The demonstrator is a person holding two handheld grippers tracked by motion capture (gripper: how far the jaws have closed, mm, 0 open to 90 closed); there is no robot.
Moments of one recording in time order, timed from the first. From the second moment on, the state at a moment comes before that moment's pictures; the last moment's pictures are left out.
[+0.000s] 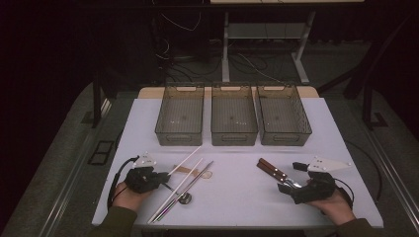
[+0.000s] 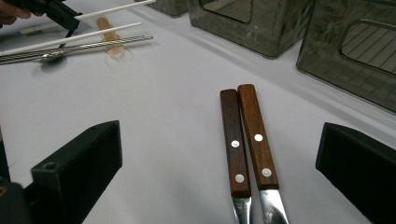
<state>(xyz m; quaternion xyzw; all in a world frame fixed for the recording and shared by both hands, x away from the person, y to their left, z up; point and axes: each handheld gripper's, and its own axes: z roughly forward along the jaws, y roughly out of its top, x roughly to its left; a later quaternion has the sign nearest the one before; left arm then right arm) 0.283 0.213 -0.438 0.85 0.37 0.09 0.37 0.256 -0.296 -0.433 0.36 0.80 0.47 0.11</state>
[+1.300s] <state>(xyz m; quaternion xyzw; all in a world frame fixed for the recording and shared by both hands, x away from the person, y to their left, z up) 0.287 0.195 -0.410 0.83 0.35 0.09 0.42 0.255 -0.297 -0.432 0.36 0.79 0.48 0.11</state>
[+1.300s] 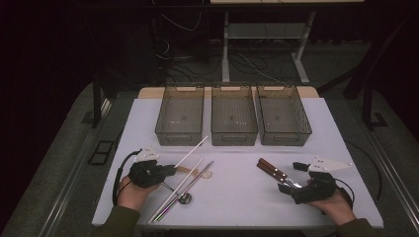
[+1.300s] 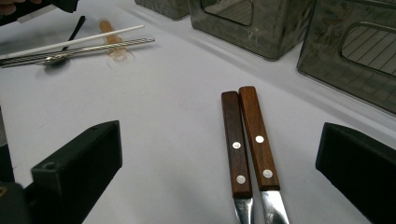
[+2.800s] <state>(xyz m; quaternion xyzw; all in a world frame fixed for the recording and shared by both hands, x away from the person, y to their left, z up) 0.351 0.187 -0.376 0.81 0.36 0.10 0.46 0.255 -0.297 -0.432 0.36 0.79 0.48 0.11</state>
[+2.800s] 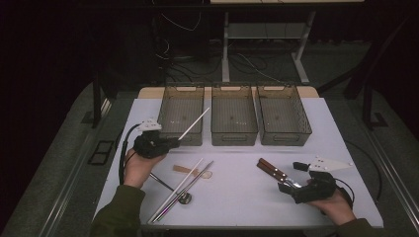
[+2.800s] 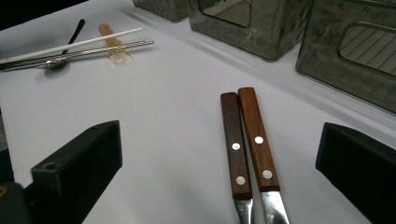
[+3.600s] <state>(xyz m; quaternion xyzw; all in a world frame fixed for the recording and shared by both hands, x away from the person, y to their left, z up) 0.411 0.170 -0.348 0.80 0.38 0.12 0.46 0.255 -0.300 -0.431 0.36 0.79 0.49 0.11</state>
